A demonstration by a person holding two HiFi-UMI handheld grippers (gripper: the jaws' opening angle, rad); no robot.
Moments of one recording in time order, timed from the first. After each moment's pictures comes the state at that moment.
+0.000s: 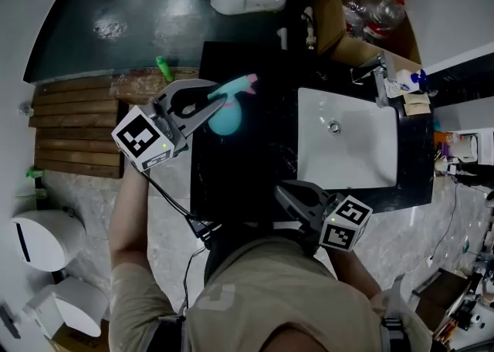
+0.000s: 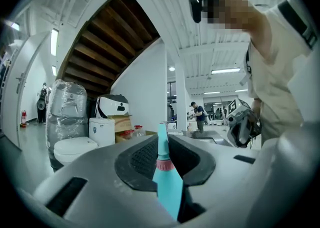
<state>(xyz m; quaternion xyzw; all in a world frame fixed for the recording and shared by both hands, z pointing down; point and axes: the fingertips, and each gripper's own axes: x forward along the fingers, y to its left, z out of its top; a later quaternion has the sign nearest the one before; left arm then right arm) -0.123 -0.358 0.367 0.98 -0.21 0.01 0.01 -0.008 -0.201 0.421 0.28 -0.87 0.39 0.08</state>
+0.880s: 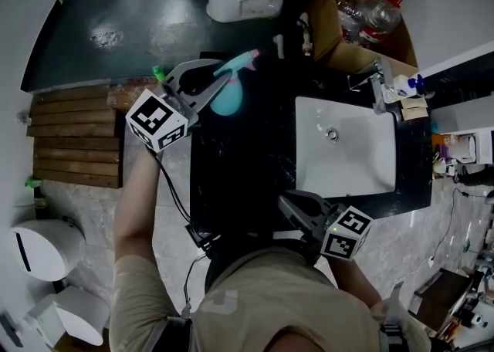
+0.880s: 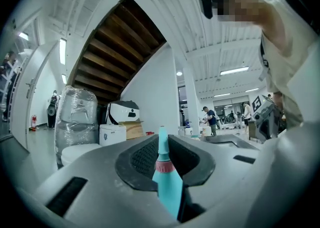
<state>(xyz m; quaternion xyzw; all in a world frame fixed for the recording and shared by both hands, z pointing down) -0.115 -0.433 0.369 0.96 -0.27 -0.02 0.00 0.003 -0.203 0.425 0.30 -0.86 0.39 0.08</state>
